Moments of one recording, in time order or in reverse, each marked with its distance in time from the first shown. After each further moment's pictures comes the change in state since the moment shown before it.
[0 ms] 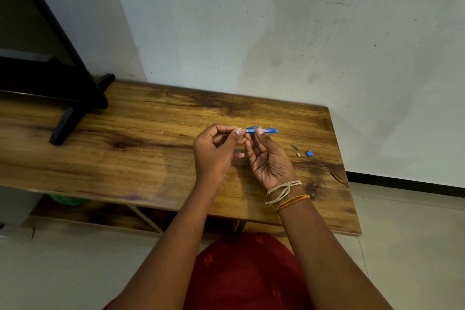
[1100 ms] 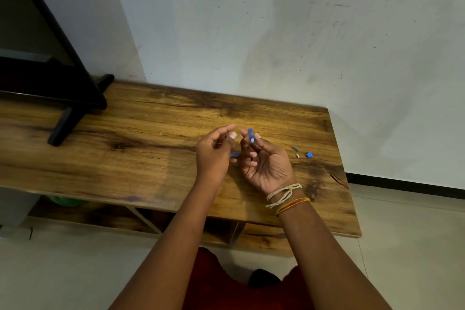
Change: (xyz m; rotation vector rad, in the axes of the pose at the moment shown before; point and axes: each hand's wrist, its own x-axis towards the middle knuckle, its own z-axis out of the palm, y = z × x) left_hand 0.004 -0.004 0.000 0.100 0.009 -0.122; right_hand 0.000 0.003 -0.005 -0.007 -0.096 0.218
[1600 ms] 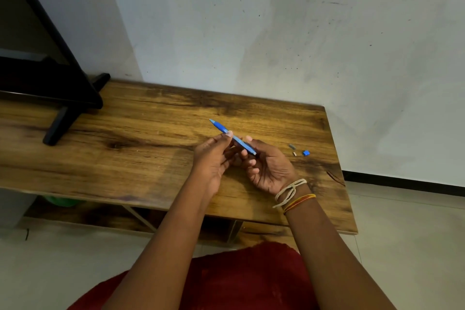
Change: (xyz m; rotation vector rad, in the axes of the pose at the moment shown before) left_hand 0.002 0.000 -0.001 -0.369 -0.058 -0.414; right_hand -0.007 -0.012 -0.003 -0.342 0.070 0.100
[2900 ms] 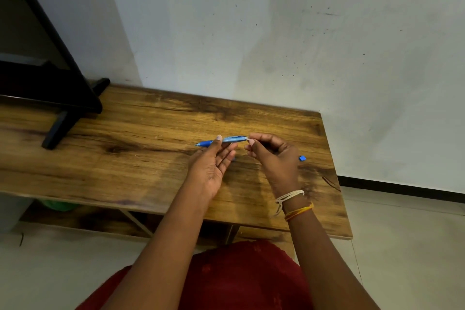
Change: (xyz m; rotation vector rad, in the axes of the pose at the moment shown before) left_hand -0.005 -0.004 0.007 -0.275 0.037 -0.060; right_hand -0.021 -0.002 0.006 -0.477 0.337 -0.779
